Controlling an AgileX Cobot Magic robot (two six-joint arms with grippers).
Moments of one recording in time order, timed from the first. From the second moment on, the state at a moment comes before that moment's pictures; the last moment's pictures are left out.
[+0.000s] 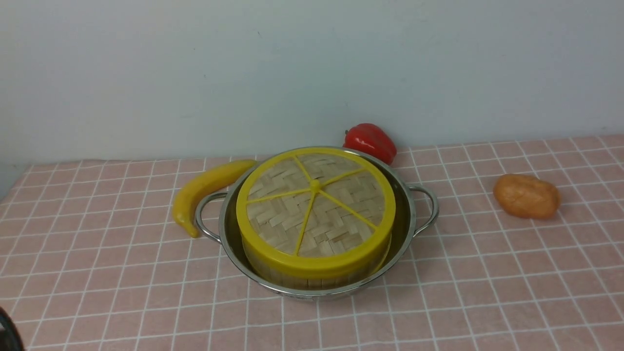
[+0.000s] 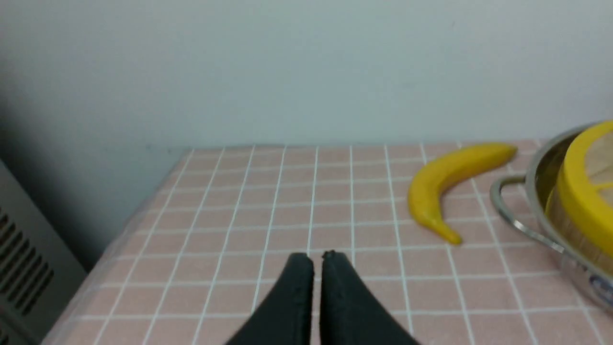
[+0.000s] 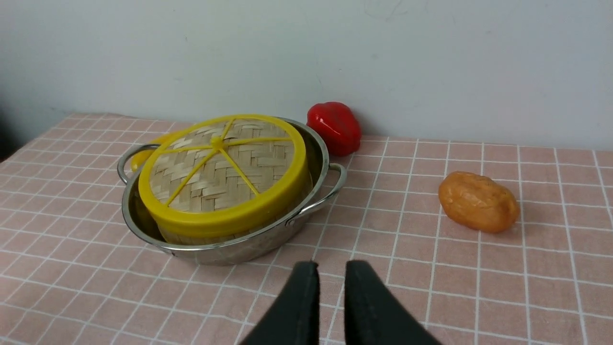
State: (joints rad) right arm 0.46 0.14 -0.71 -0.06 1.03 0.33; left arm 0.18 0.31 -0.31 -0.01 0.39 0.12
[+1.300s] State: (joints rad) right arm 0.41 0.12 -0.68 -0.06 0.96 0.33; left arm 0.15 0.00 0.01 -0.02 0.21 0.12
